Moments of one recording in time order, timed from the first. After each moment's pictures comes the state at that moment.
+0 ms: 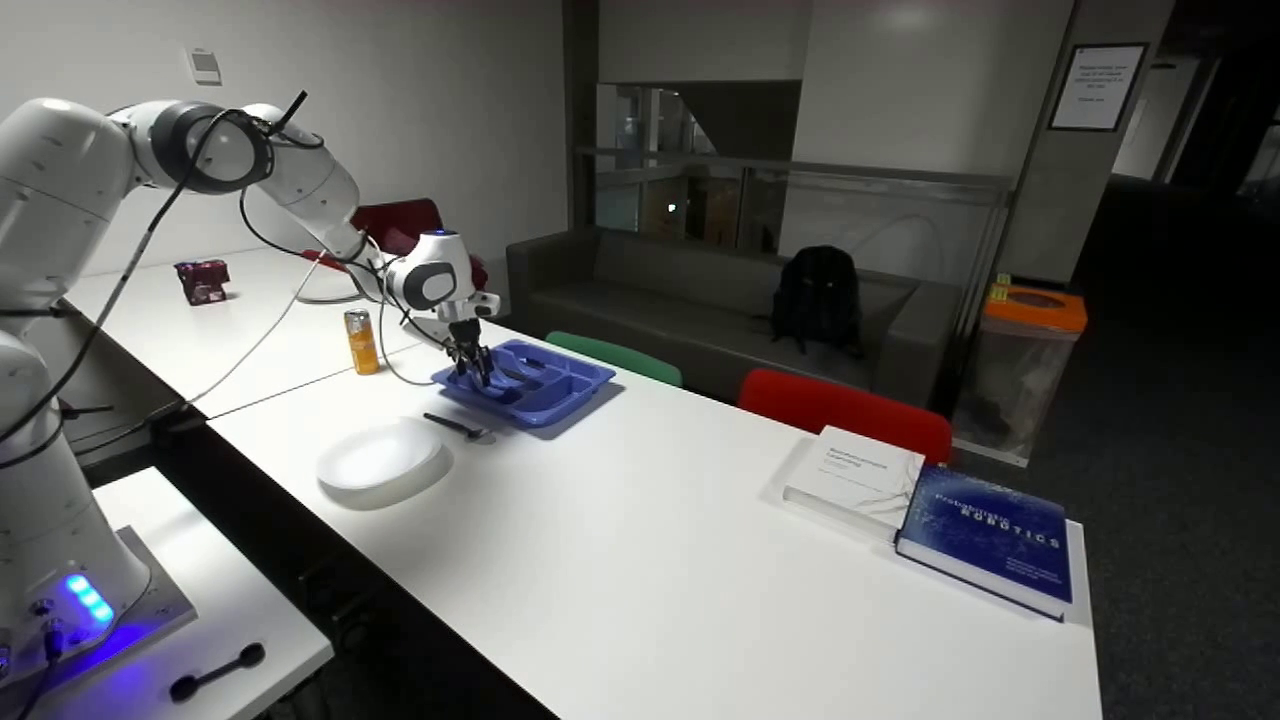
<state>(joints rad) 0.11 0.67 -0.04 -1.80 -0.02 2.59 0.19</state>
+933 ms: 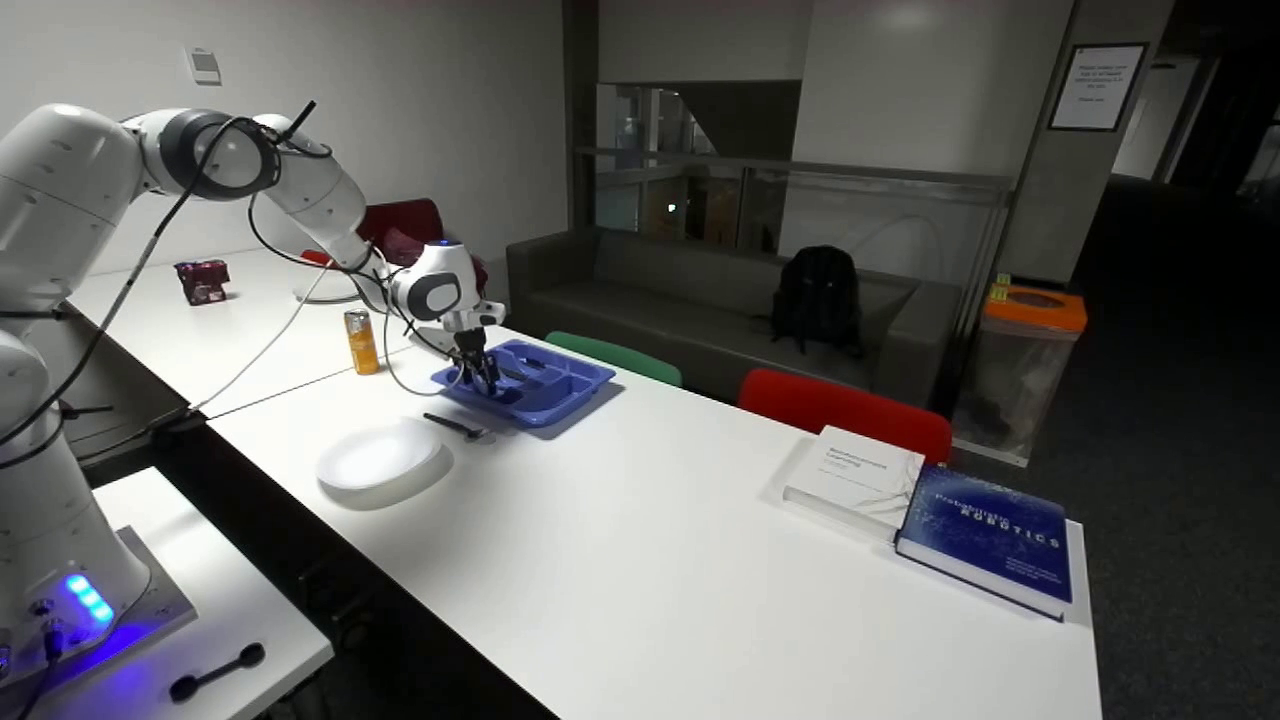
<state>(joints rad) 0.10 0.70 -0.06 -1.80 -0.02 2.64 0.19</state>
